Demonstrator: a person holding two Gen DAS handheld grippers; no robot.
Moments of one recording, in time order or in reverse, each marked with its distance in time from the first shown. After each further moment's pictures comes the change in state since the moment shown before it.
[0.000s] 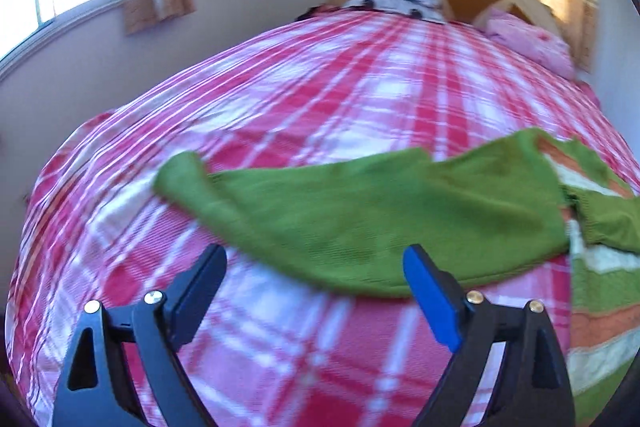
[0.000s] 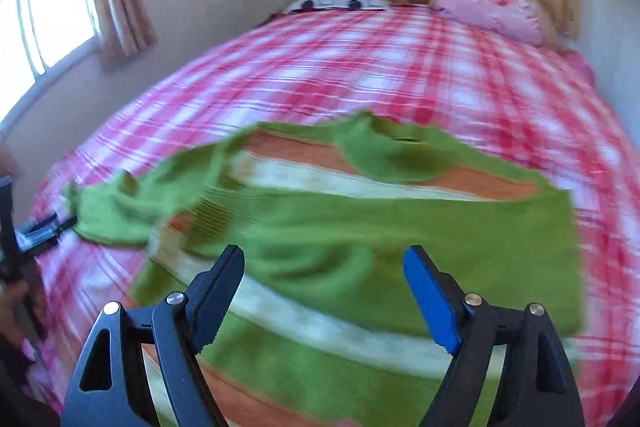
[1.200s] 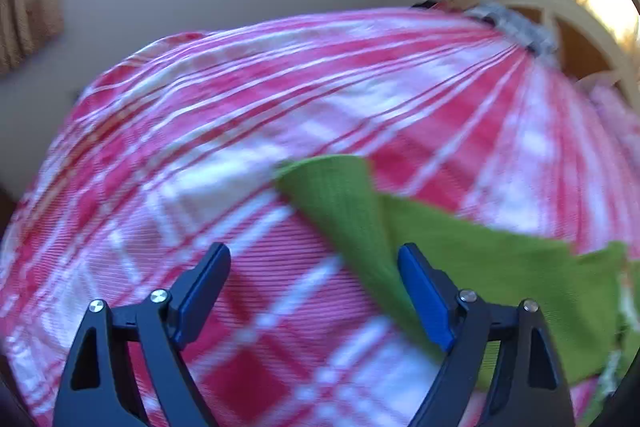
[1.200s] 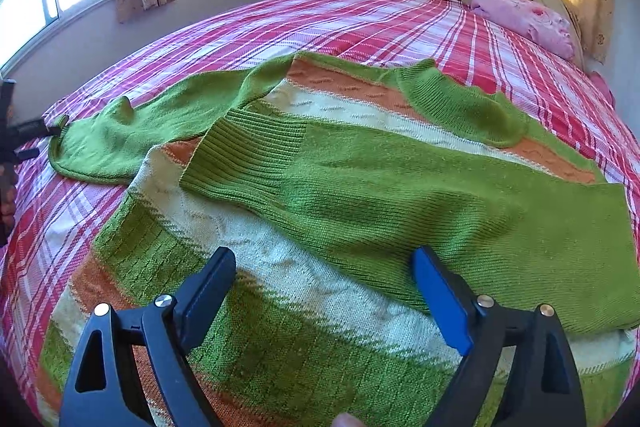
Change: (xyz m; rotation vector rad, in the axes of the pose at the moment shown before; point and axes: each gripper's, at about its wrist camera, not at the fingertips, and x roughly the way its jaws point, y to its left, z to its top) left arm 0.058 0.087 0.021 -0.353 0.129 0.197; right arm 0.051 0.042 -0.050 -0.149 0.063 -0.039
